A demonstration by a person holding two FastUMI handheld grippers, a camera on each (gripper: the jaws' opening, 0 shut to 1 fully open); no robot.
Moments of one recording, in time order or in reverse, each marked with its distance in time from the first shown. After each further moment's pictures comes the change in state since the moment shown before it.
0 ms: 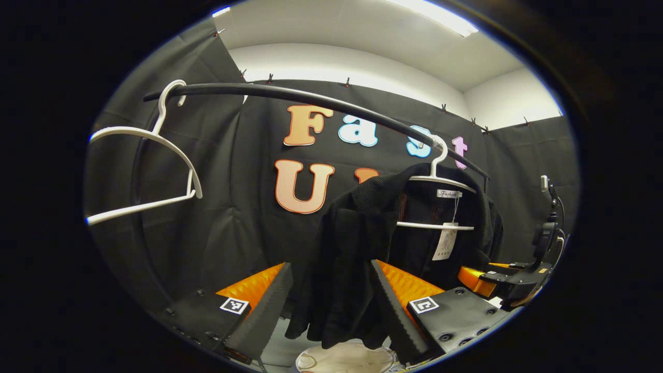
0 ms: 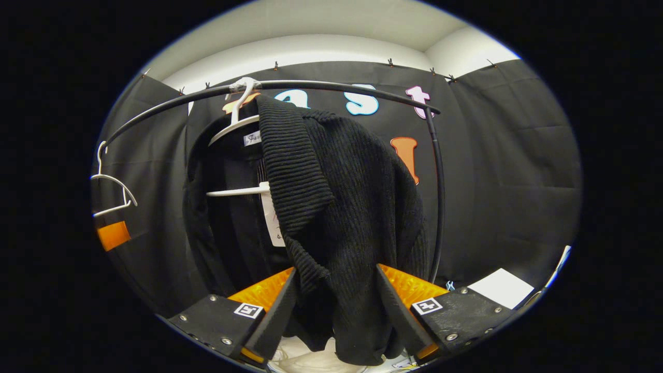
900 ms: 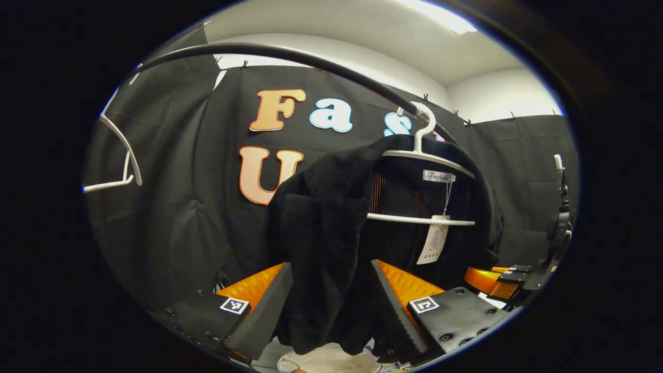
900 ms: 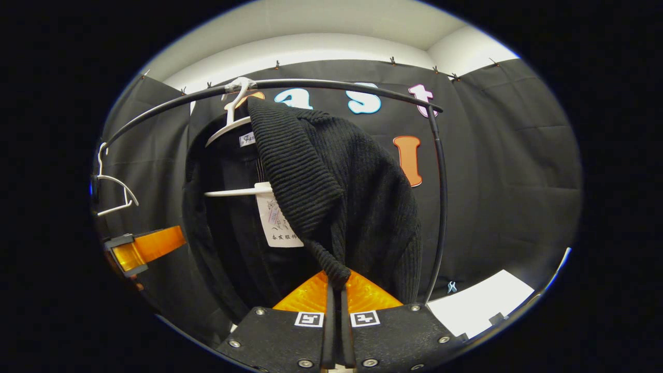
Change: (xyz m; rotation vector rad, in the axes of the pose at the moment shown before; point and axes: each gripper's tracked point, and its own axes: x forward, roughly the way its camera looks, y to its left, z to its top) left arm 0.081 -0.058 -0.034 -0.003 0.044 -0.128; right arm 0.000 -0.007 0.003 -0.008 0.012 0.021
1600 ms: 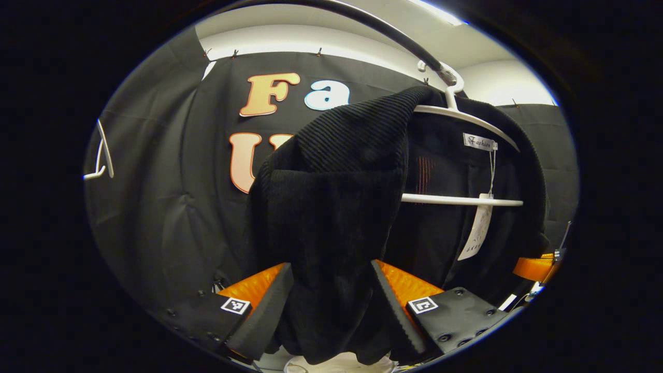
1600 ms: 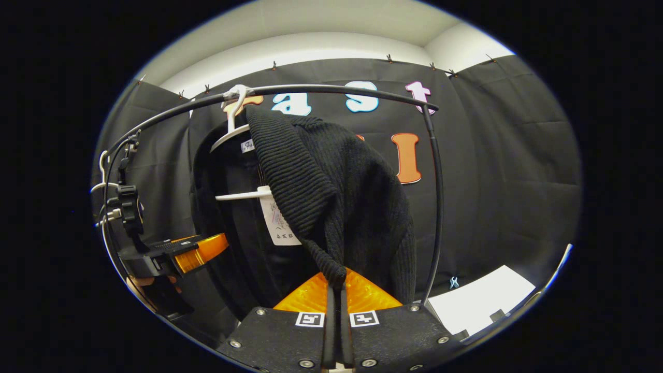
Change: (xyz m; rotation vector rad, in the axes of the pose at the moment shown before) left arm 0.067 0.006 -0.033 0.028 0.056 -0.025; right arm -0.012 0.000 0.006 0.050 0.020 0.005
